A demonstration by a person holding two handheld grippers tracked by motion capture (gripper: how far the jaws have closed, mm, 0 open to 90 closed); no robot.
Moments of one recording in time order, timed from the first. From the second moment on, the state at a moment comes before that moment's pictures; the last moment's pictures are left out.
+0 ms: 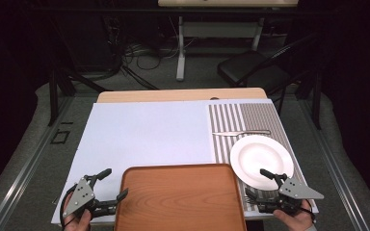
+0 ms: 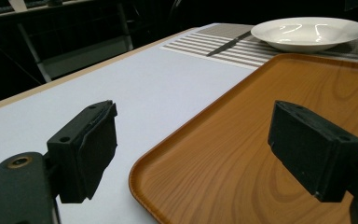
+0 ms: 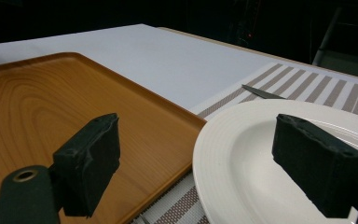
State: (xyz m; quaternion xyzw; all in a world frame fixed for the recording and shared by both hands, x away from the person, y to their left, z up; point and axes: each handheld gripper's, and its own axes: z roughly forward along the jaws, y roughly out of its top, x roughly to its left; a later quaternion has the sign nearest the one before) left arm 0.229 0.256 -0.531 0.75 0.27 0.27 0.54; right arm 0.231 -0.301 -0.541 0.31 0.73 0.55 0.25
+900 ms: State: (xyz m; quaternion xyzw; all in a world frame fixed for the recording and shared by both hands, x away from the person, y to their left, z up) left arm 0.227 0.257 -0.531 0.75 0.28 0.27 0.53; right arm 0.260 -0.327 -0.513 0.37 0.74 0.50 0.27
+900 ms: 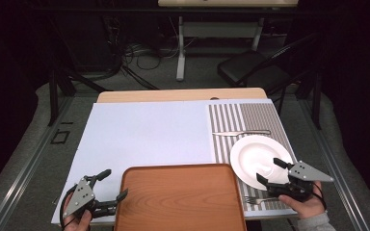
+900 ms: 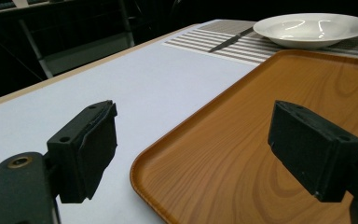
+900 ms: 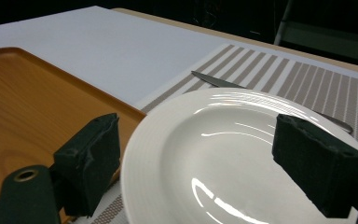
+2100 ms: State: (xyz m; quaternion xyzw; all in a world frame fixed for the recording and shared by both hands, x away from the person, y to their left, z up) left arm 0.226 0.259 -0.533 0.76 0.28 0.27 0.53; right arm 0.362 -0.309 -0.476 0.42 0.75 0.46 0.24
